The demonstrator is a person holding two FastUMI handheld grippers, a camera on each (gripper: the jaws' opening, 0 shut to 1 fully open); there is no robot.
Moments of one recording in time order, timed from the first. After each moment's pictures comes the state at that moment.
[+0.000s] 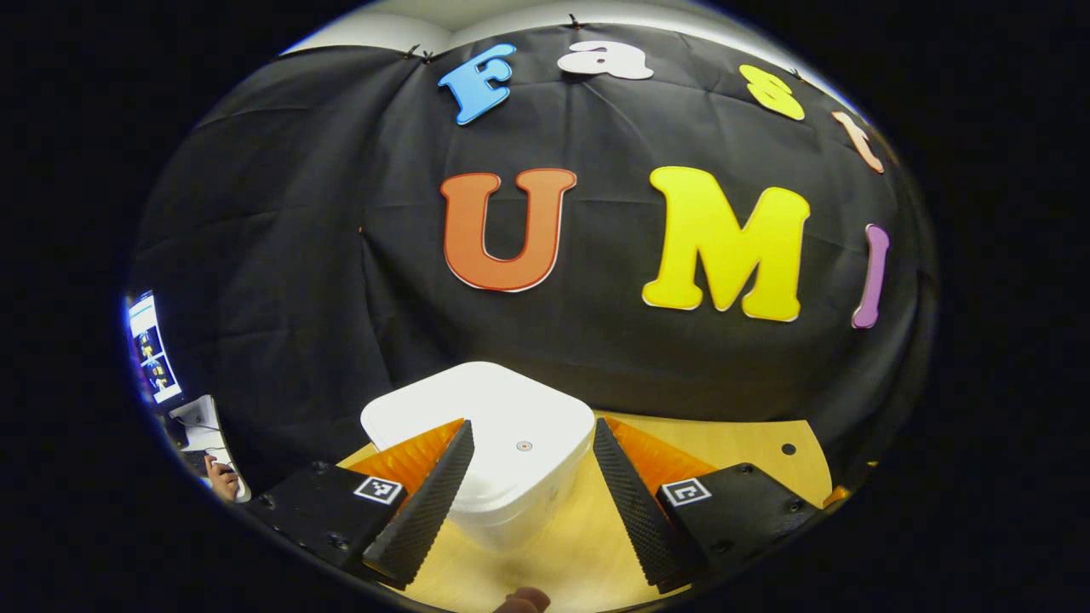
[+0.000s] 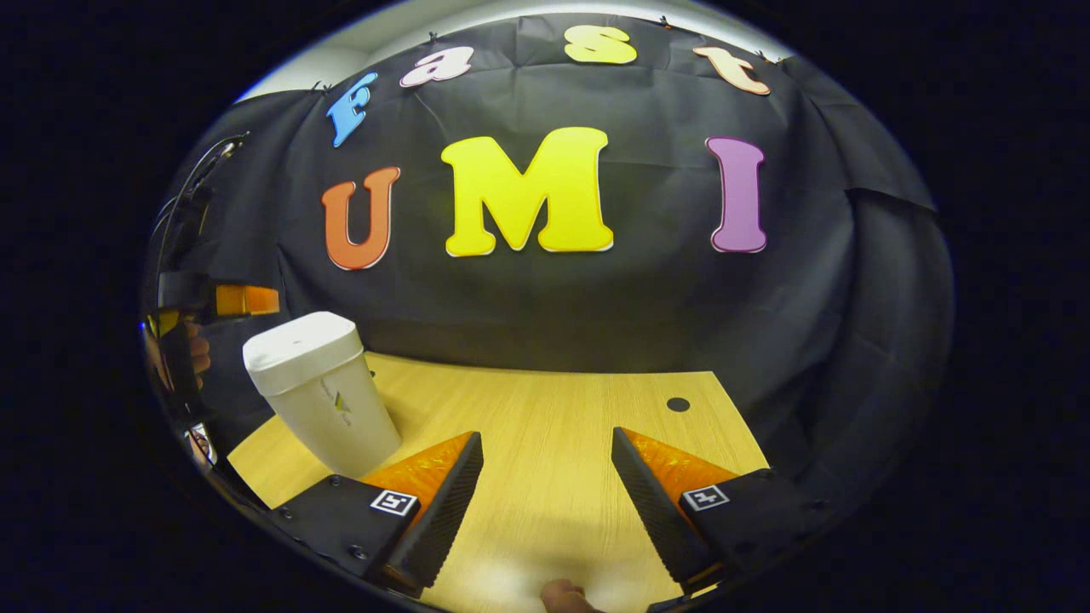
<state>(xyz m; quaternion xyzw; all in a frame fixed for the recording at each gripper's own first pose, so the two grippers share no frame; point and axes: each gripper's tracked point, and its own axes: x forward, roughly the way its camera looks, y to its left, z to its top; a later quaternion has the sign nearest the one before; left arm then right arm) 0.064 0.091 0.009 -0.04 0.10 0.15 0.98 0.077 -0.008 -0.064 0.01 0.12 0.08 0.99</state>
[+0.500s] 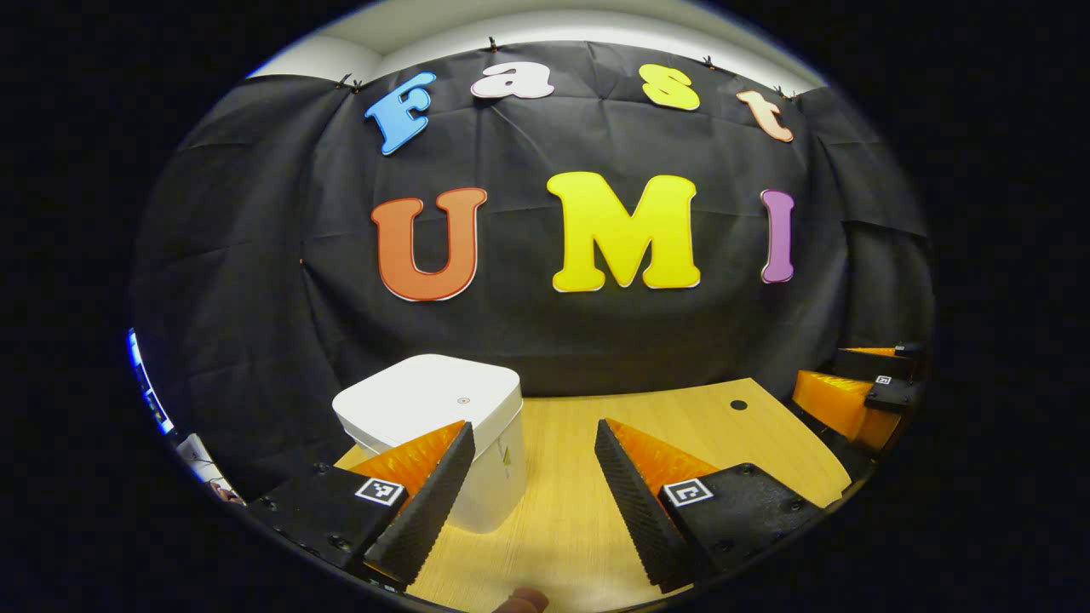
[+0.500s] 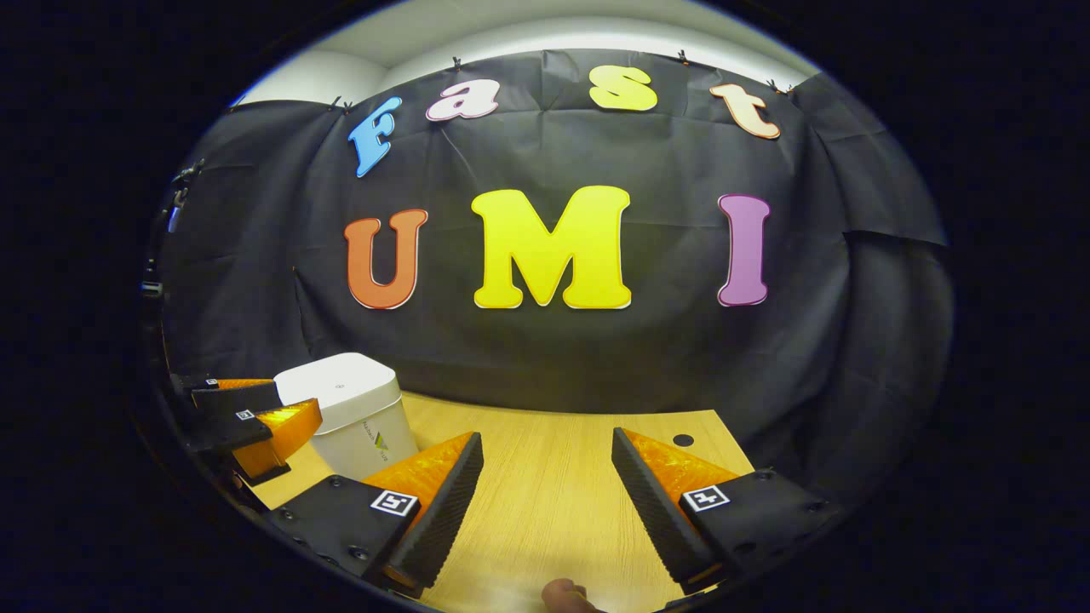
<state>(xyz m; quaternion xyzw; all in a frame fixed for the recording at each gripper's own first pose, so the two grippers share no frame) 0.004 0.023 -0.010 0.02 0.07 0.04 1.00 0.040 0.031 -0.012 0.00 0.06 0.07 1.00</state>
